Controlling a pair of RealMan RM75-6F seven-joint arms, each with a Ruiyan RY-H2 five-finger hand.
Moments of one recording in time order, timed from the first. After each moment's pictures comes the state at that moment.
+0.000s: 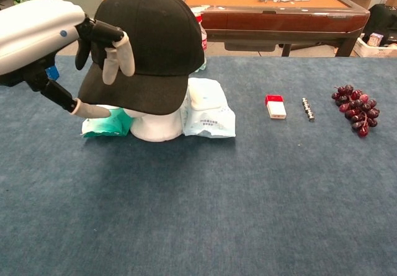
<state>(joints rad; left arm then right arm) -0.55 -1.44 -0.14 -1.62 1.78 1.27 0.26 0.06 -1.20 0.11 -1.42 -1.59 1.69 0.07</state>
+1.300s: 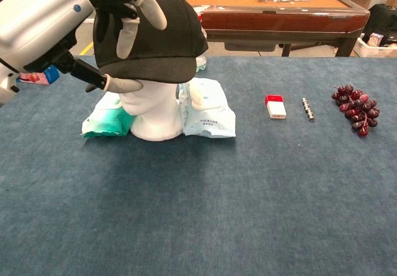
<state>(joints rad) -0.64 -1.65 -0.15 -1.29 1.90 1.54 0.14 0.06 -1.20 0.11 -1.42 -1.59 1.68 0.08</state>
